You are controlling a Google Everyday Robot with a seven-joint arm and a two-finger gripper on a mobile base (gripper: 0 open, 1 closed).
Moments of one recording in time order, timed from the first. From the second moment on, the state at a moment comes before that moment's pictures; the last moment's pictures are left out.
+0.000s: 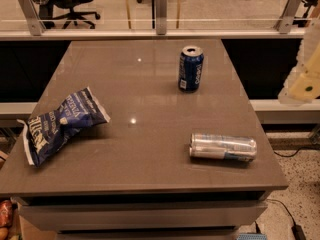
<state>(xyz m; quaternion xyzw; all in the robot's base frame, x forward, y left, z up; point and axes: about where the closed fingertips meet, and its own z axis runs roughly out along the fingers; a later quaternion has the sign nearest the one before) 0.401 -0.167 1.092 -0.61 0.73 -0.13 0.28</state>
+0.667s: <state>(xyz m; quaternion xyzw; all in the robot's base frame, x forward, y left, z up) 0.401 -0.167 1.092 -0.61 0.73 -0.13 0.28</state>
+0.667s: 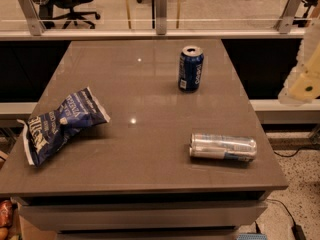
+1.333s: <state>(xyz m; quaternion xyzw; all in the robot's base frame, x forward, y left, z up) 0.401 -0.167 1.092 -0.61 0.73 -0.13 0.28</state>
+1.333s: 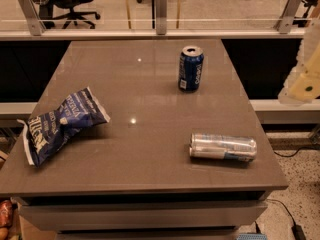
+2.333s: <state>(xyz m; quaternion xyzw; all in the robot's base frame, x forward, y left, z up) 0.430 -0.153 1.074 -0.57 0.76 -0.11 0.30</state>
